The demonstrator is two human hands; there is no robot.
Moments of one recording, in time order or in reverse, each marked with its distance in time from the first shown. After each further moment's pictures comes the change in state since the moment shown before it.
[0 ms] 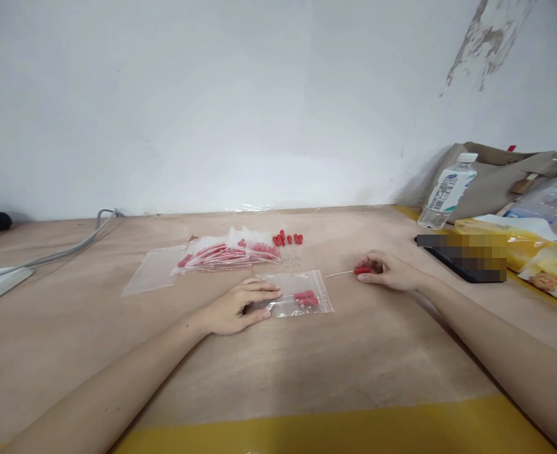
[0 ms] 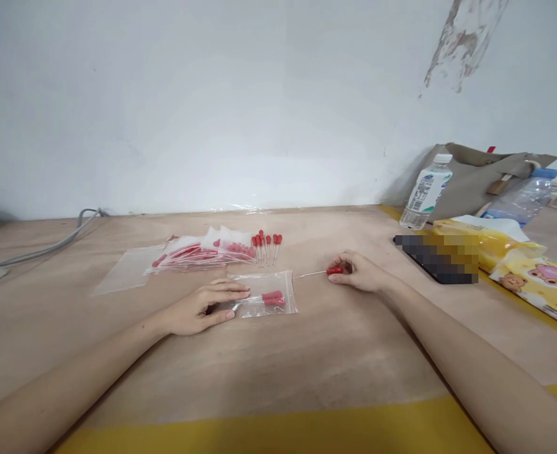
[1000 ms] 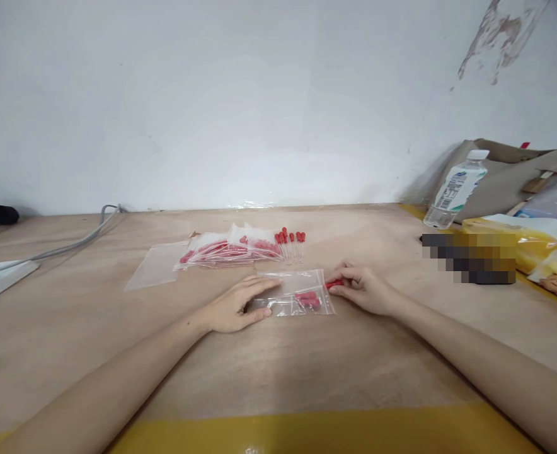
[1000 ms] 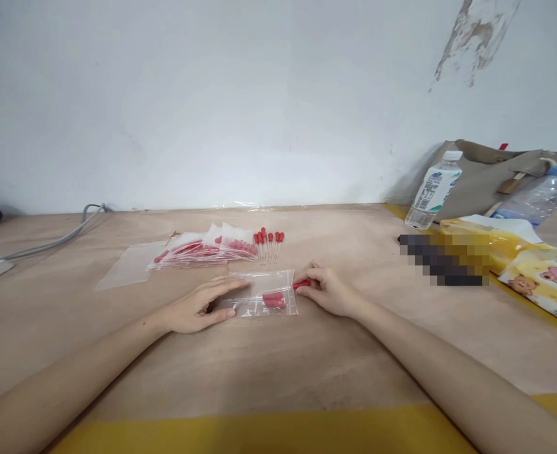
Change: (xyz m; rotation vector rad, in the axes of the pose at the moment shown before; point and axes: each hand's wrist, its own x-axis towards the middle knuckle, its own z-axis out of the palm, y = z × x) left_hand -0.002 0.005 -0.001 0.021 0.028 -0.015; right_hand -0.012 -0.070 0.049 0.113 0.032 -0.267
